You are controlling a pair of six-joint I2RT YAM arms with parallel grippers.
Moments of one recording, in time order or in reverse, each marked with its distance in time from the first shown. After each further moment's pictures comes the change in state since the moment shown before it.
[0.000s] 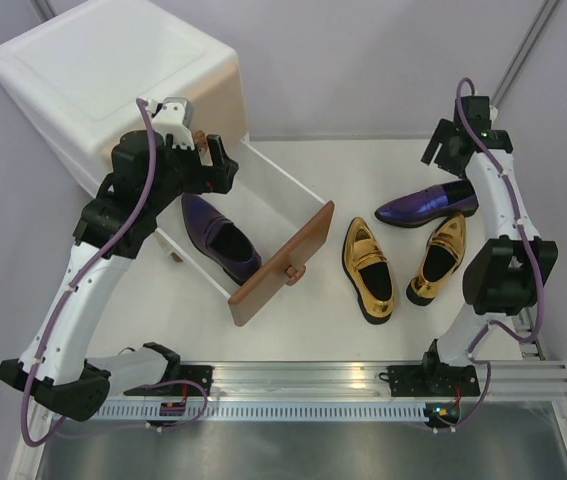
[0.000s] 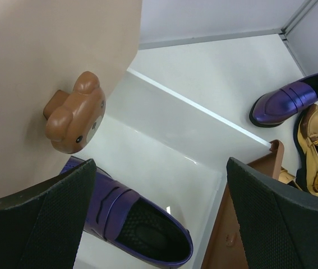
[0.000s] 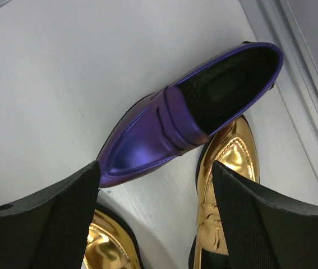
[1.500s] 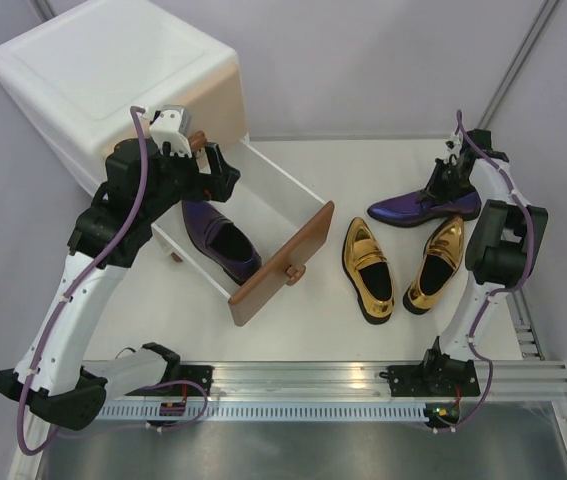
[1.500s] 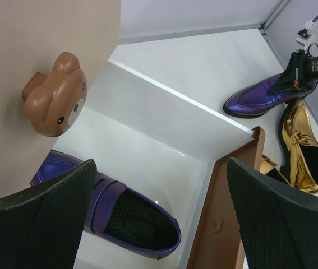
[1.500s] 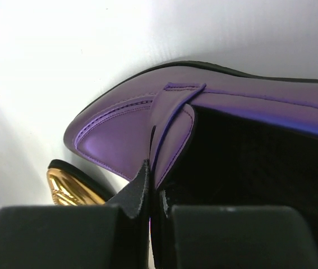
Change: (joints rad) left arm 0.000 -0.054 -0.045 -0.001 0.070 -0.026; right arm -0.206 0.293 -0.101 0.089 -0.613 -0.182
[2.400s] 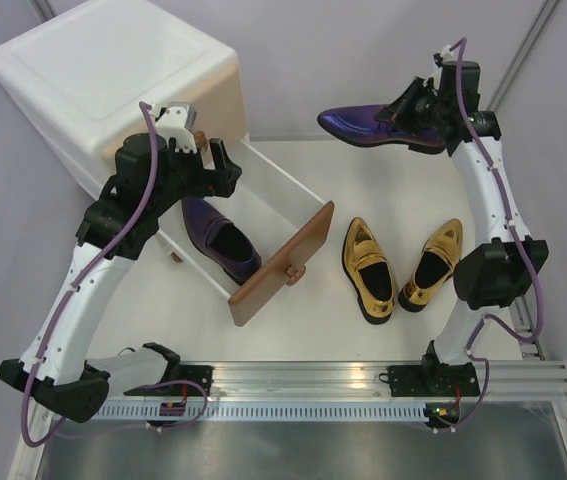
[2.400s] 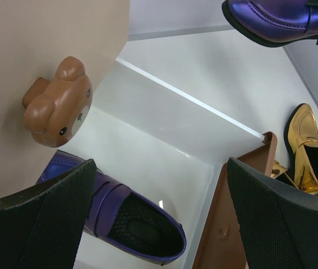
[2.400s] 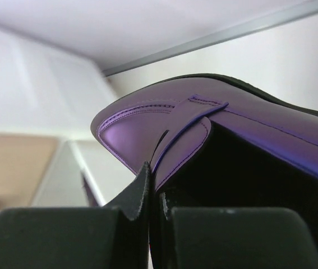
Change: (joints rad) left arm 0.000 0.042 0.008 0.004 -0.024 0.000; right arm 0.256 -0.218 0.329 0.109 -0.023 0.450
